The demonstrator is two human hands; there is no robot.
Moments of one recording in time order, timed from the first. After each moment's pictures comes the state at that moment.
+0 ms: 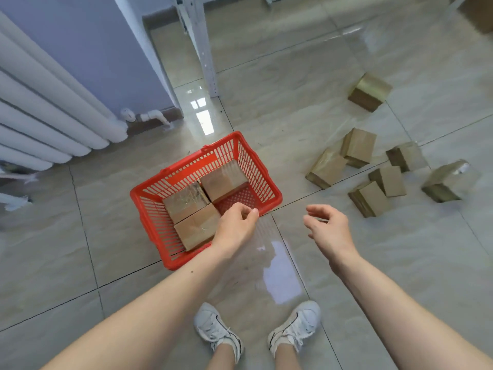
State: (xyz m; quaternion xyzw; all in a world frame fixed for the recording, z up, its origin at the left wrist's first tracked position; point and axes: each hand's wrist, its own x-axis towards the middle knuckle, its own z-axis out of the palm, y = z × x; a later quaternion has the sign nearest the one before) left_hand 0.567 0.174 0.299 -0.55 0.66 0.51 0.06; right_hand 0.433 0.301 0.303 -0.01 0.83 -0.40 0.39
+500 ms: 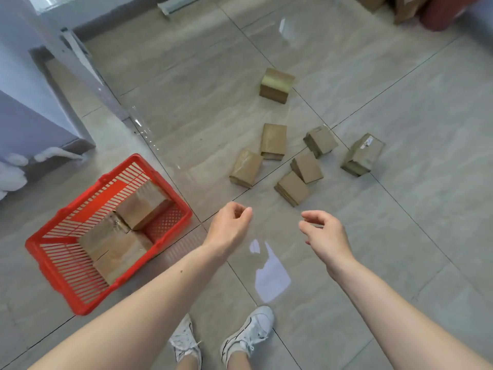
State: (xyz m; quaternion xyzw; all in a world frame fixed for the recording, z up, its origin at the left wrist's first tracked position) left_hand 0.353 0.328 0.301 -0.47 0.68 0.55 0.10; right_hand 0.252 0.496 0.306 0.08 0.83 -0.42 0.36
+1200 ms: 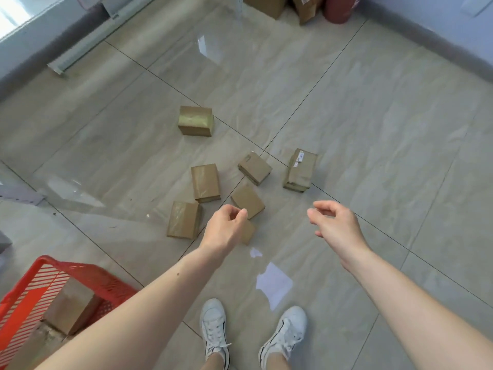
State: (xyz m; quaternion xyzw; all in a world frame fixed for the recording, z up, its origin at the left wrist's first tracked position) left_hand 0.081 0.397 0.287 -0.39 0.73 0.53 0.16; right_hand 0.005 0.604 0.308 0.17 0.82 -0.47 0.27
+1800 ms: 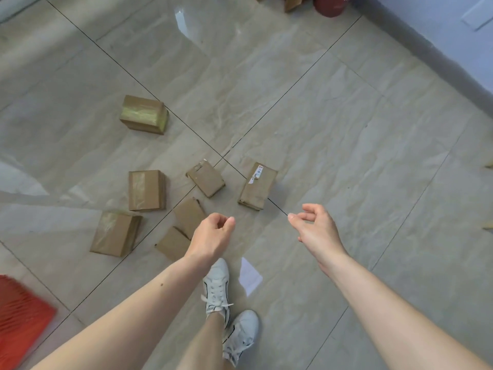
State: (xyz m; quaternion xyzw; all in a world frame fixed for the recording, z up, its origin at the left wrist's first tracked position) left_hand -0.079 0.515 0.210 -0.43 0.71 0.52 0.20; right_hand -0.176 0.701 0.247 0.16 0.84 -0.40 0.33
